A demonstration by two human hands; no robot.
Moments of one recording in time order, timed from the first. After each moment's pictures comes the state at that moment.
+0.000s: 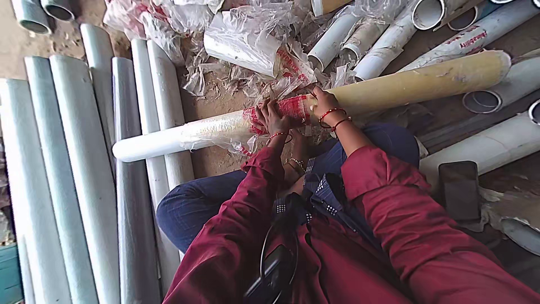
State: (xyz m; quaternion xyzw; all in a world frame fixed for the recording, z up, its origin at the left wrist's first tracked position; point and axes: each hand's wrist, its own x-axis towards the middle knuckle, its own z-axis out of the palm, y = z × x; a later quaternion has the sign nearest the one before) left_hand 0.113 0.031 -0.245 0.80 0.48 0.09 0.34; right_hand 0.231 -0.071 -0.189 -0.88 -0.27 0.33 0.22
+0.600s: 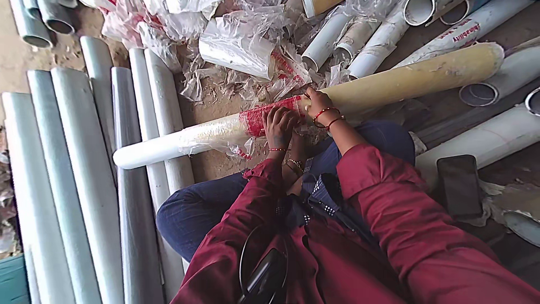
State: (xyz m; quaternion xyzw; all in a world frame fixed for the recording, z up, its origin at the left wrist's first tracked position) left_hand 0.090 0.019 -0.282 0.93 0.17 0.28 0.18; right_hand 0.230 -0.072 -0.191 -0.88 -0.28 0.33 0.22
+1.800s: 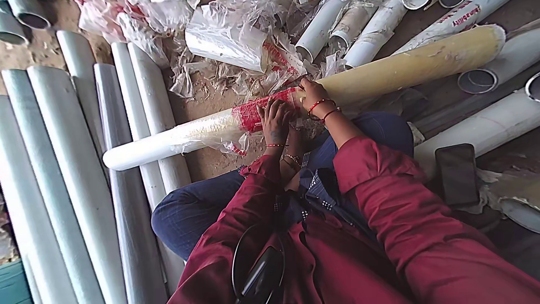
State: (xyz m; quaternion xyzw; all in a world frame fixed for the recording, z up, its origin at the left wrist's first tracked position) left_hand 0.092 0.015 -0.280 0.93 0.18 0.24 0.20; right_hand 0.231 -0.070 -0.193 -0.88 -0.28 0.32 0.23
